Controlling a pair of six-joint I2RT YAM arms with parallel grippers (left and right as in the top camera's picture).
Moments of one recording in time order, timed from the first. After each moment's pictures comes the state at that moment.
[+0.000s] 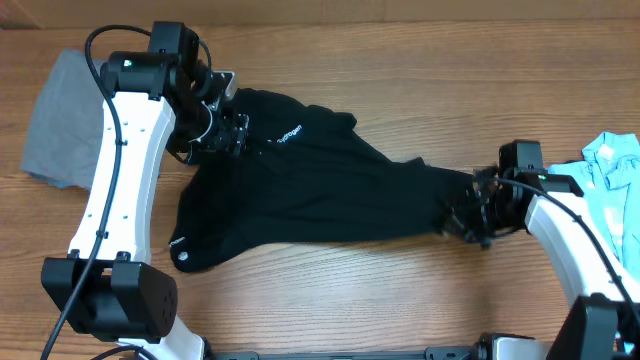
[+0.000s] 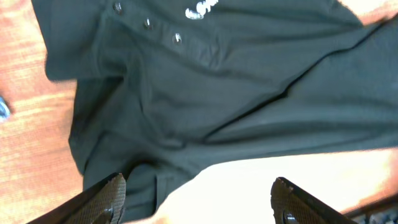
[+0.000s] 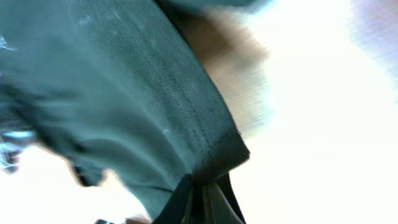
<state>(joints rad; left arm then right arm) -0.07 1.80 1.81 -1.44 0.23 0.06 -0.08 1.46 0.87 -0.96 -0.53 0.55</state>
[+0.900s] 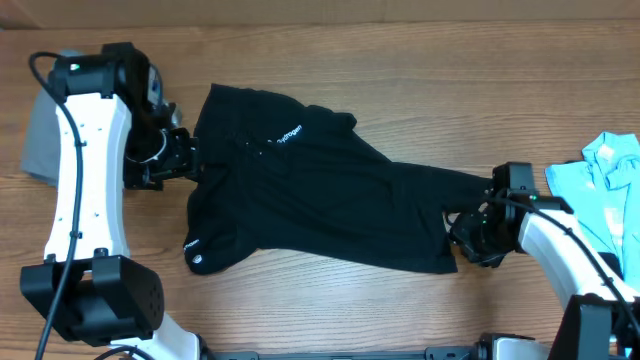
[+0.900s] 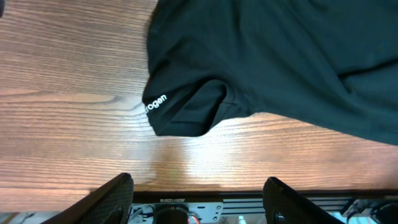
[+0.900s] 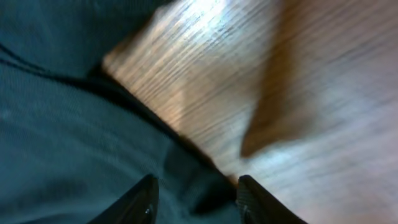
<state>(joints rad) 0.10 1.80 1.80 -1.69 0.13 -0.05 -0.08 1.45 0.70 -0.77 -0.26 0.57</state>
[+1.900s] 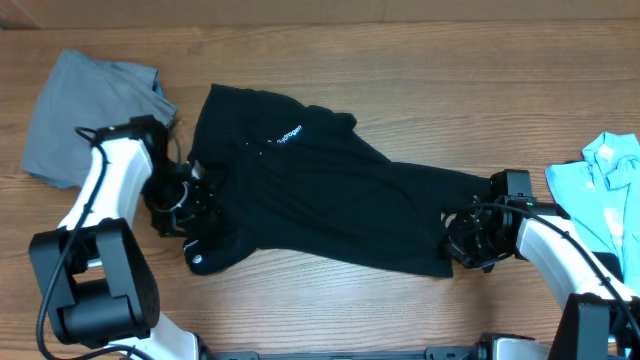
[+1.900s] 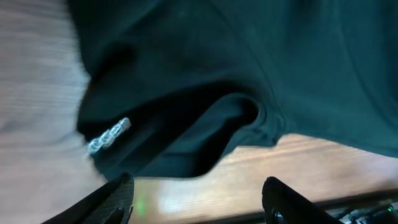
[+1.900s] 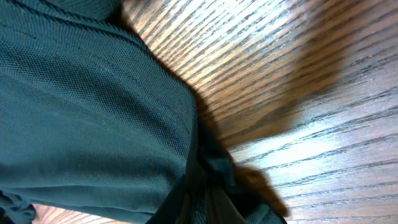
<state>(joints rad) 0.16 1.80 1.20 -1.23 0.27 -0.05 -0.08 1.45 0.67 -0.76 -0.39 0.52</state>
